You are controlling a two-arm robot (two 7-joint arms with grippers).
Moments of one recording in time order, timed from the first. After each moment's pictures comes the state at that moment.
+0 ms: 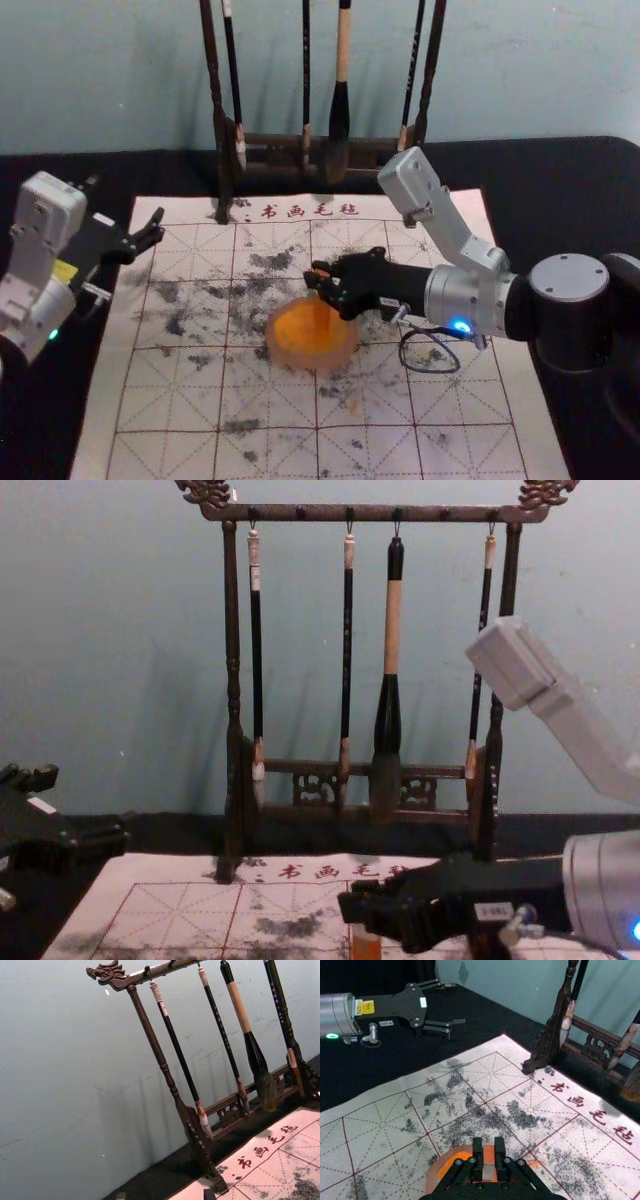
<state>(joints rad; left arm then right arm) -0.20 0.60 0.45 -1.41 -0.25 -0.12 0.03 0.38 0.42 -0.60 -1.45 0.38 0.34 0.51</state>
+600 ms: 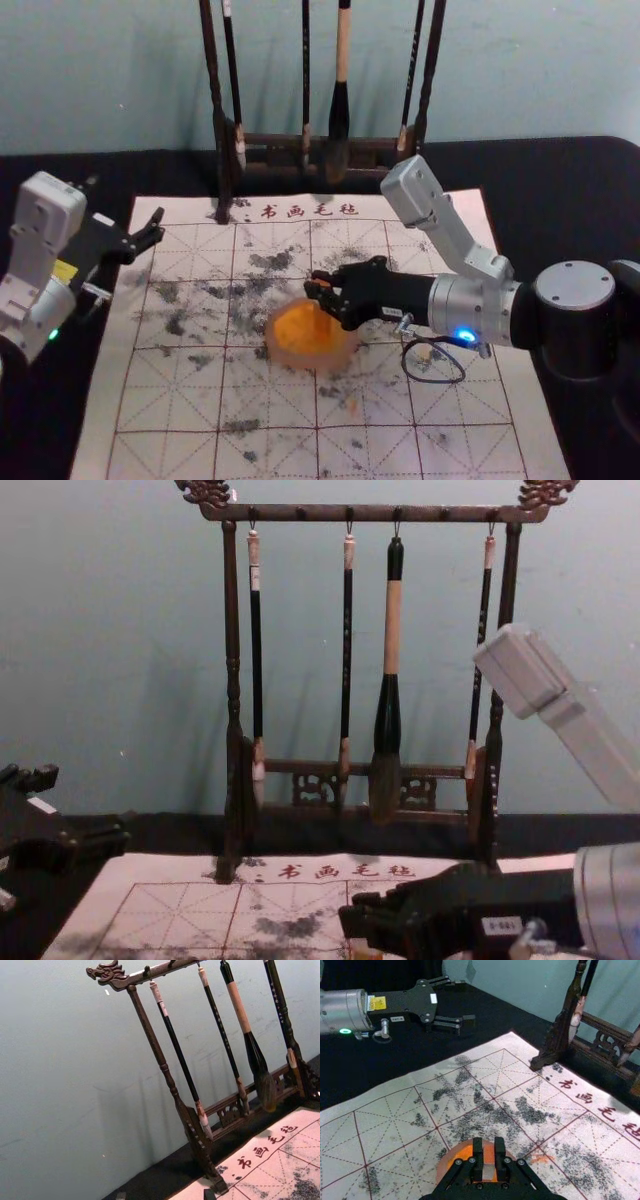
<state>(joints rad) -0.20 0.60 0.45 -1.41 -0.25 -0.12 0.03 0.37 0.44 -0.61 -1.47 0.39 0.34 0.52</state>
